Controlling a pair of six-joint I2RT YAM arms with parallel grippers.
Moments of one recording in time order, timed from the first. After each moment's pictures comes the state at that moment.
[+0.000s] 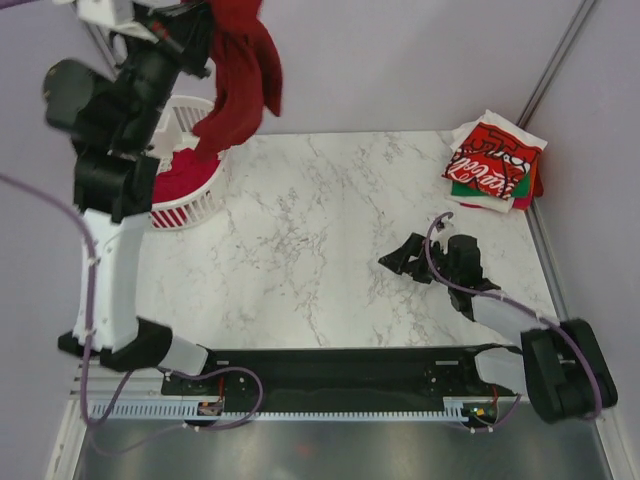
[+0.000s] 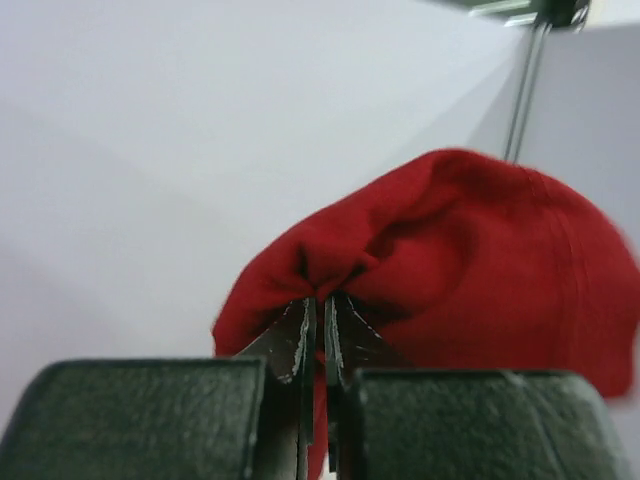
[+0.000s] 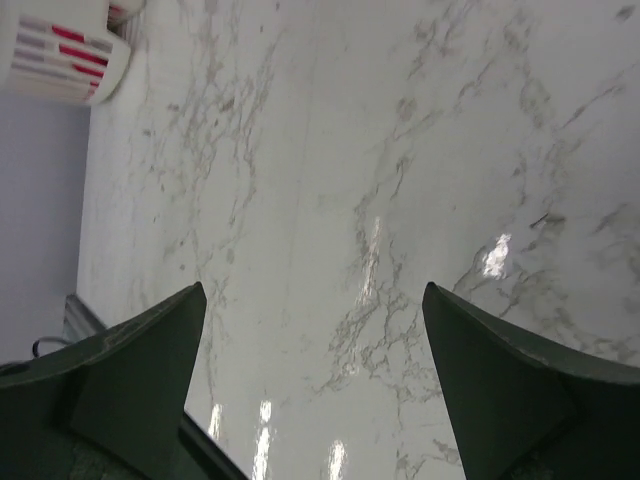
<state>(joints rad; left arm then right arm) -0.31 1.49 2.27 -0.24 0.15 -0.16 0.21 1.22 0.31 0.40 -0.48 0.70</state>
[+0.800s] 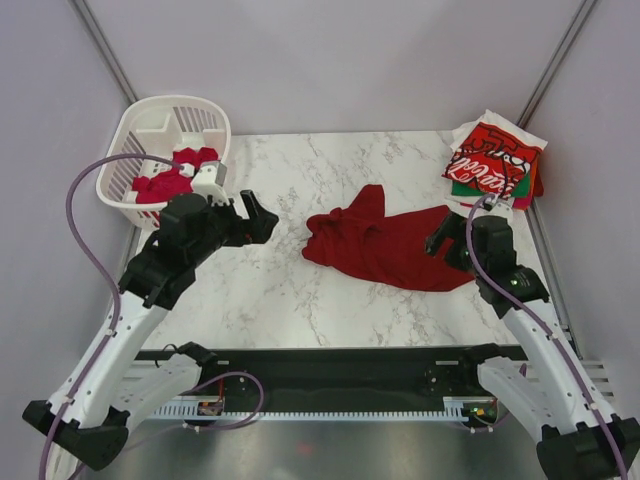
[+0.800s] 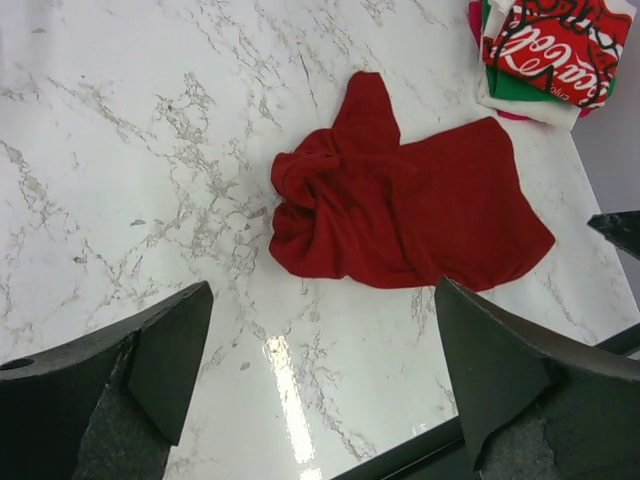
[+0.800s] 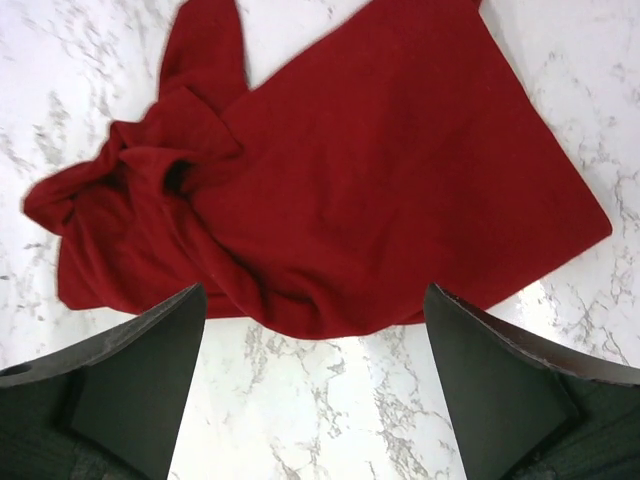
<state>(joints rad) -0.47 0.89 1.08 -0.58 -0.02 -0.43 0.21 0.78 0.76 -0.57 0.11 0.60</state>
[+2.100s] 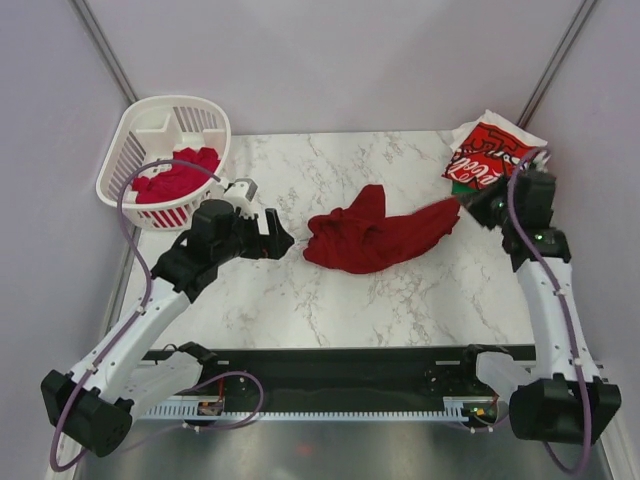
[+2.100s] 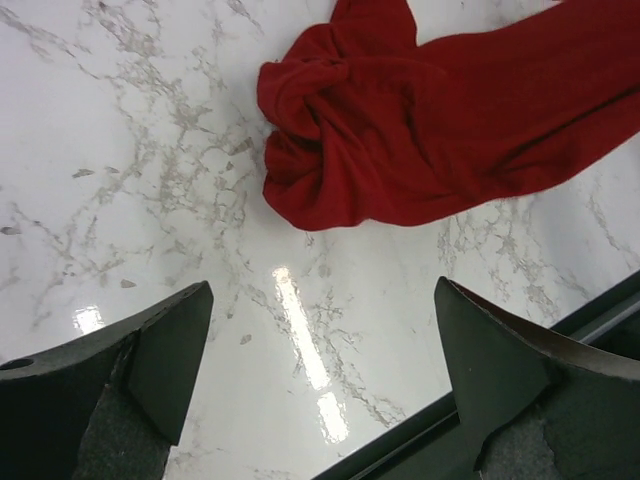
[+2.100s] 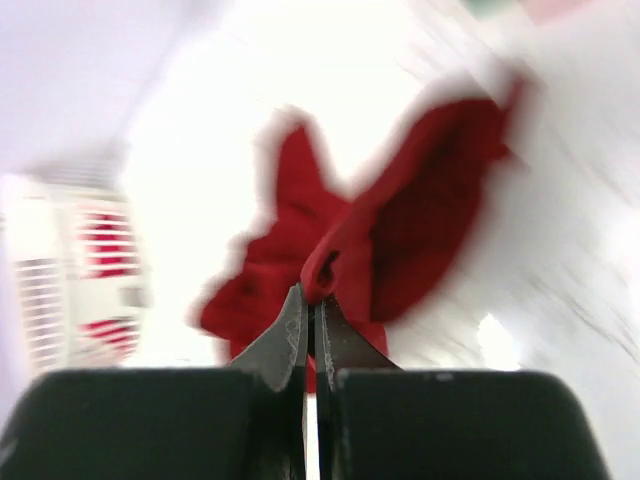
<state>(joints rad) -0.47 0.97 0.89 -0.44 0.12 -0.39 -0.13 1.05 0.86 -0.45 -0.18 0.78</state>
